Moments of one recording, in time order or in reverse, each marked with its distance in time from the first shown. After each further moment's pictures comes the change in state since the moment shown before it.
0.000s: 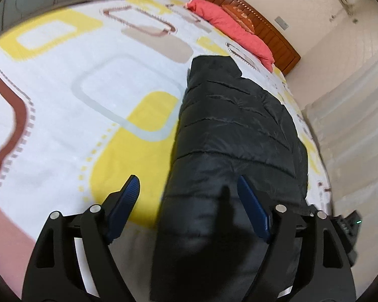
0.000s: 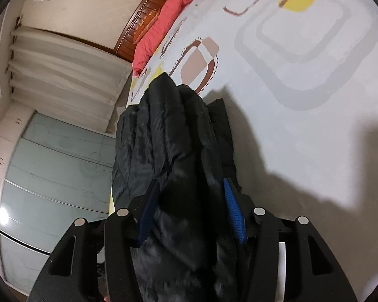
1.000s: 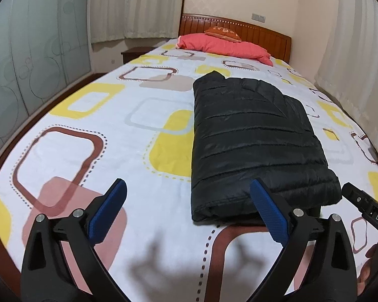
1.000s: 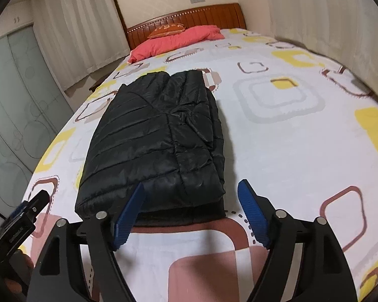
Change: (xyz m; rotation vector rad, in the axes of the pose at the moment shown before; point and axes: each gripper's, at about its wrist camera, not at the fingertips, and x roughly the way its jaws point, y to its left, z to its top) left arm -0.111 -0.048 -0.109 0.351 -0.227 0.281; right arm -0.080 0.088 -0.154 -0.516 -0.204 -0.448
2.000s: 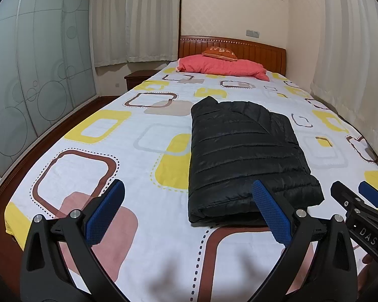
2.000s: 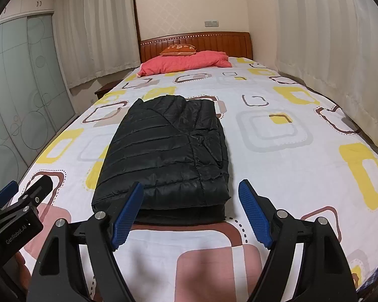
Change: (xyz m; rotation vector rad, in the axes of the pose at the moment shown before) left arm -0.057 -0.019 0.003 0.053 -0.114 0.037; right arm -0.058 0.041 -0.008 -0.125 -0.125 -0.053
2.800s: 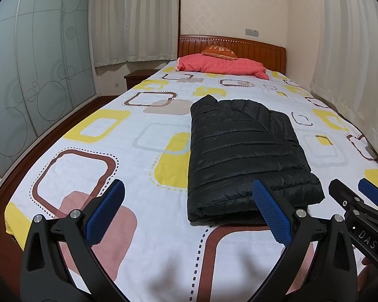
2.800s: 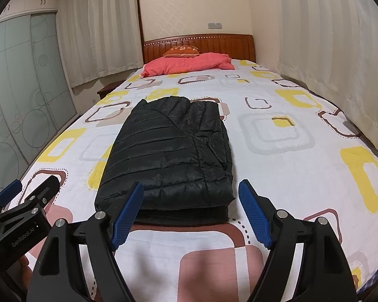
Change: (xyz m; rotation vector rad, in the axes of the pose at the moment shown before) left arm -0.001 -0.003 -0.001 0.005 0.001 -0.001; right arm -0.004 0.003 0.000 -0.013 -0.010 0.009
